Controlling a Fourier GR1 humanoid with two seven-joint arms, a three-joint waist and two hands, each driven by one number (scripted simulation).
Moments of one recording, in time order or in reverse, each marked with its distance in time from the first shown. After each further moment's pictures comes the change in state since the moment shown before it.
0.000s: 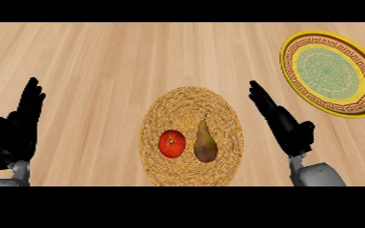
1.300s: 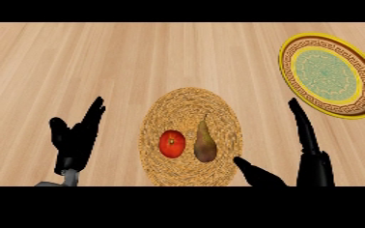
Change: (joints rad) left arm 0.016 -0.197 -0.144 0.063 0.105 -0.163 0.086; right arm 0.308 0.092 0.170 -0.597 0.950 -0.550 0.500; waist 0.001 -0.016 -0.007
